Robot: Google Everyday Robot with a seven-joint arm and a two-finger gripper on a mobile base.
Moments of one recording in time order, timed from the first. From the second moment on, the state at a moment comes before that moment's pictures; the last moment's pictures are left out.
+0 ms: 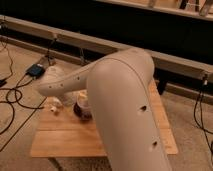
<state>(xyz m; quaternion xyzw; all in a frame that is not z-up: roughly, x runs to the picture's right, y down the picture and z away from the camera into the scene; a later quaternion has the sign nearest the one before) -0.149 0.098 0.792 -0.19 0.21 0.34 0.90</state>
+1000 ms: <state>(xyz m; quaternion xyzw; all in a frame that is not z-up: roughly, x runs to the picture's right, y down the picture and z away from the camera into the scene) -0.103 0.020 0.740 -0.26 0.19 0.51 0.79</state>
